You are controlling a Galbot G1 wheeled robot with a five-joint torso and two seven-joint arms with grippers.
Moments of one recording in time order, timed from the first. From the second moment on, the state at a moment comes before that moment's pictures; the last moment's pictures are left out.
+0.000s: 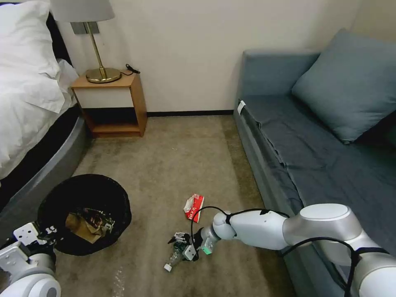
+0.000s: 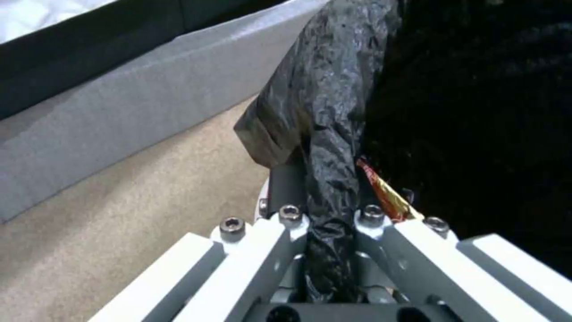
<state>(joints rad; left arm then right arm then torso) 1.63 -1.43 -0.97 -2.20 -0.58 0.49 -0.43 -0.17 1.34 -1.43 0.88 -0.23 0.50 -0.17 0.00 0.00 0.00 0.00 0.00</state>
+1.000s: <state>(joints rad) 1.63 -1.43 -0.96 -2.21 -0.58 0.49 -0.43 -0.22 1.40 -1.35 0.69 -0.28 0.57 -0.18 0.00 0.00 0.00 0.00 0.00</state>
